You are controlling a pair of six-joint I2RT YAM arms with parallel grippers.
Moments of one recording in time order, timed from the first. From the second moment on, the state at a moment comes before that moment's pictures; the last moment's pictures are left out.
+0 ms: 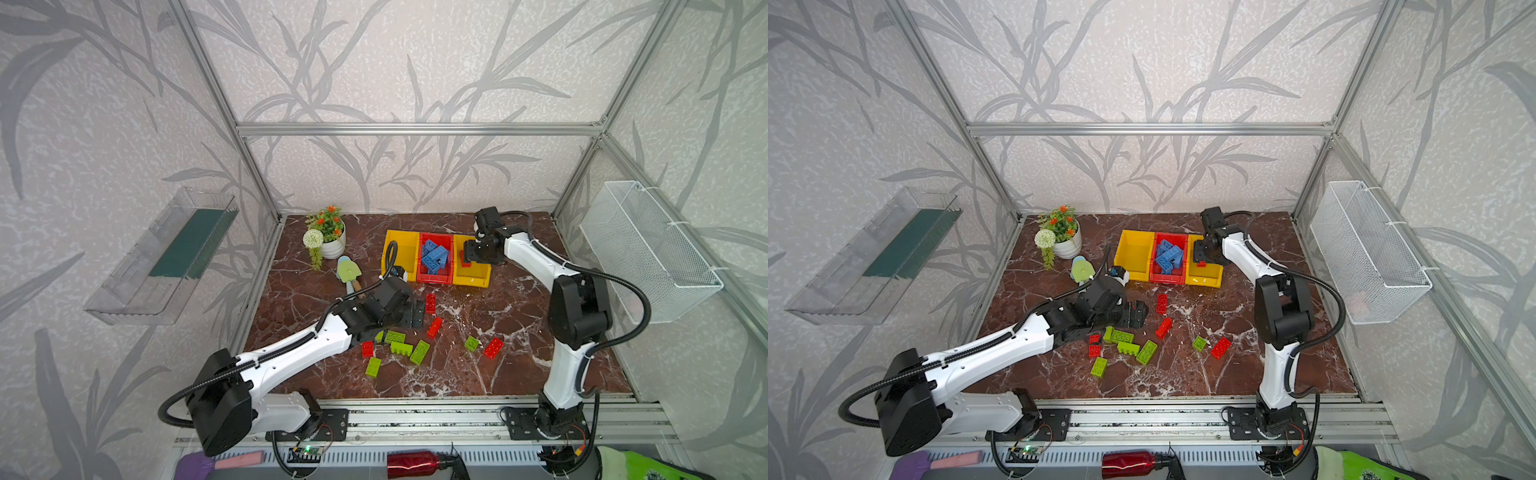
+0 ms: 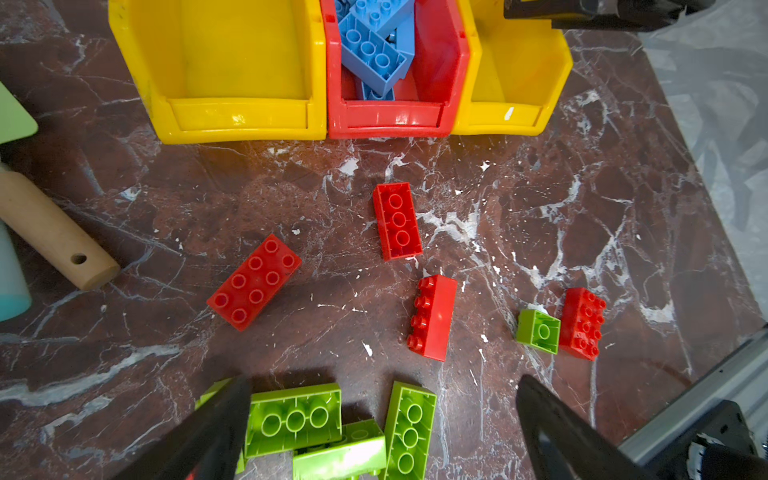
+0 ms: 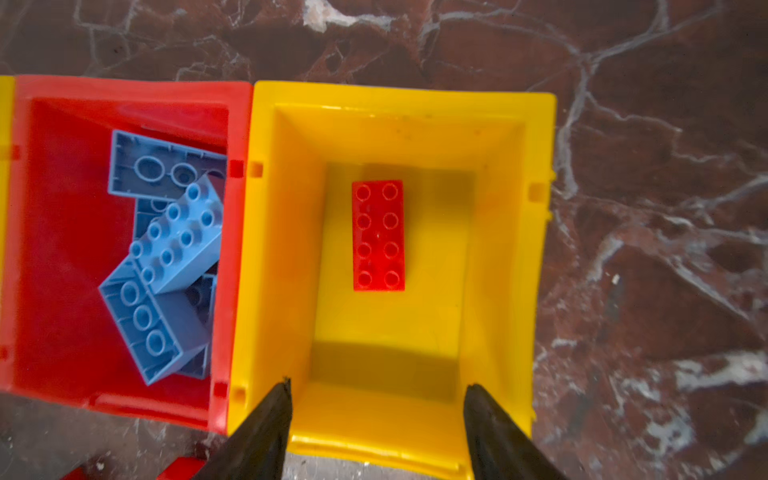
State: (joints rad) left arm -0.84 1.25 0.90 -0.46 -0.14 -0.60; right arm 0.29 1.89 1.53 -0.71 0.03 0.33
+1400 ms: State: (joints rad) left arm -0.92 0.86 0.59 -0.42 -0.09 -0.69; right arm 0.49 1.17 0.55 -0.66 0.05 0.76
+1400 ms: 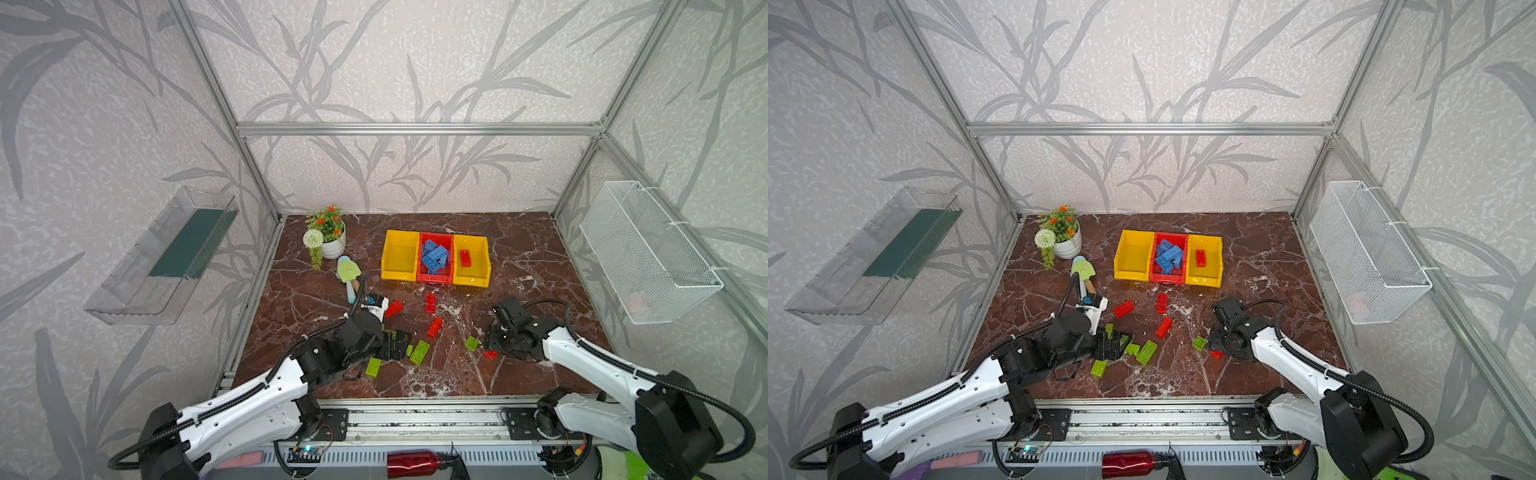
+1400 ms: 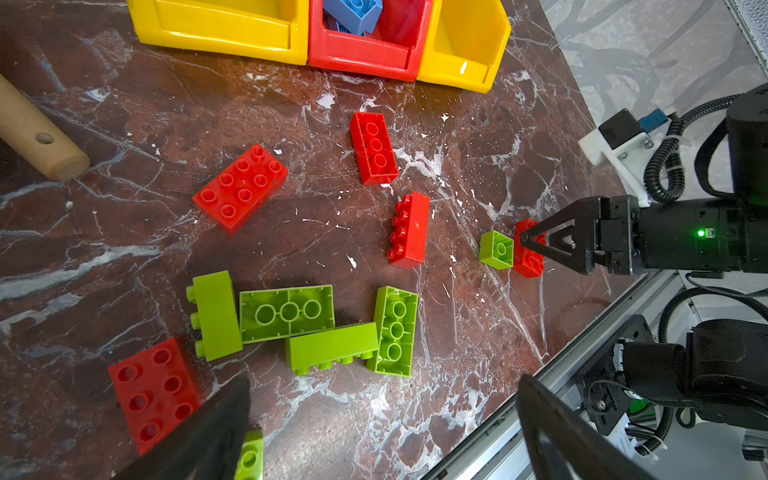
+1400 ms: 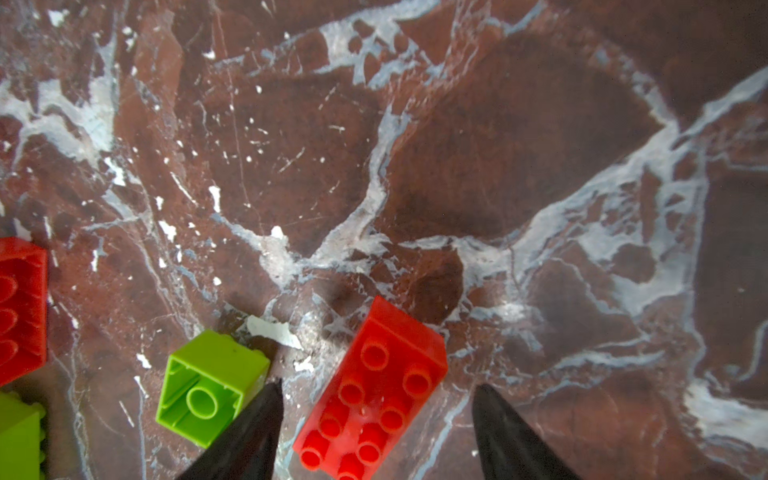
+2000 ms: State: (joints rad) left arm -0.92 0.87 0.59 -0.42 -0.10 -0.68; right arm 0.51 1.30 0.61 -0.66 0.07 0.76
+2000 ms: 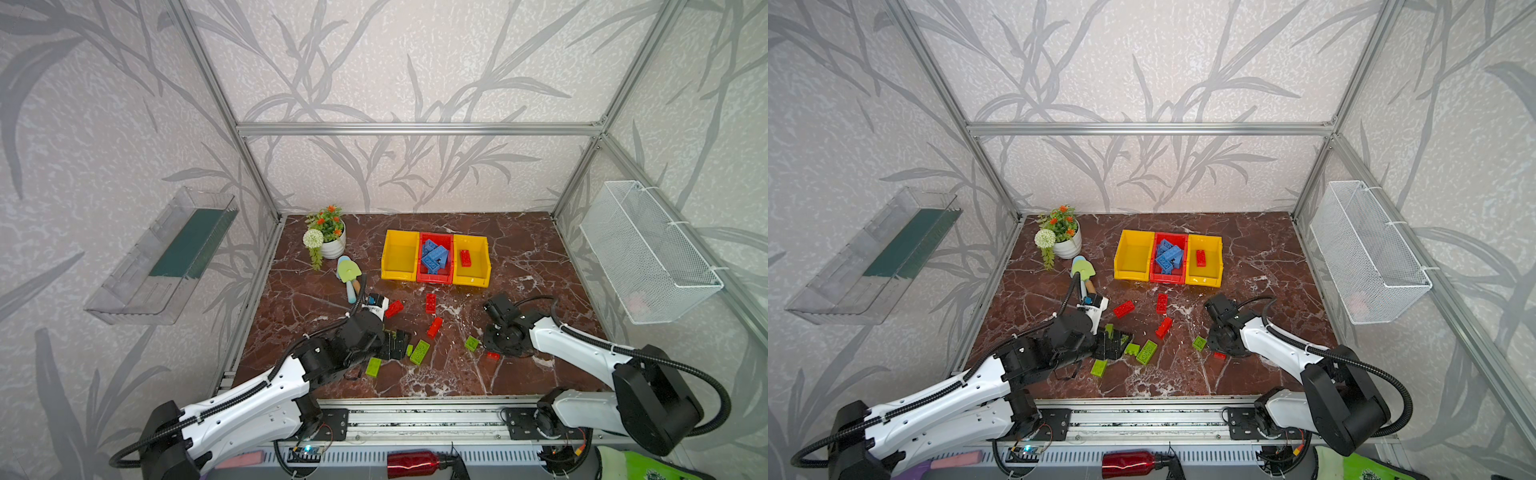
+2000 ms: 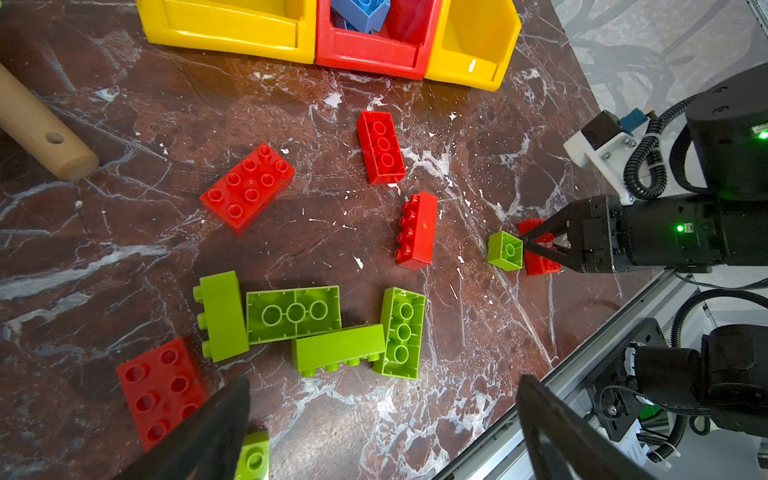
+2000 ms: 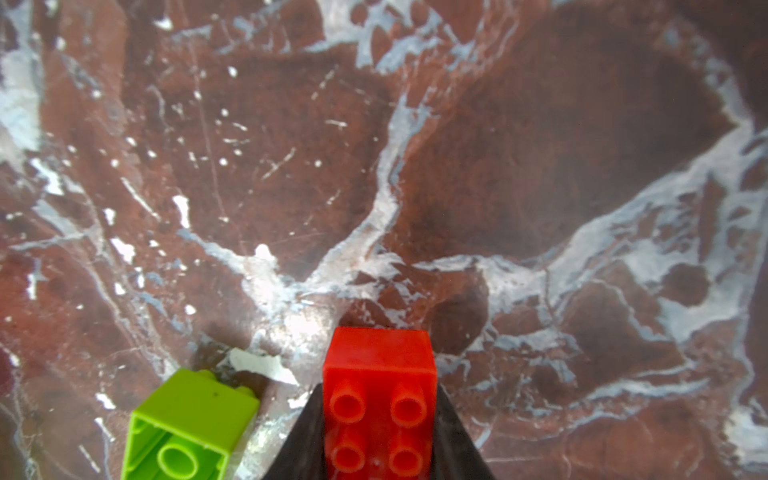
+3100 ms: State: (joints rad) left arm -0.83 1.27 0.91 -0.47 -0.20 -0.59; right arm 0.26 2.21 1.92 -0.82 0.06 0.32
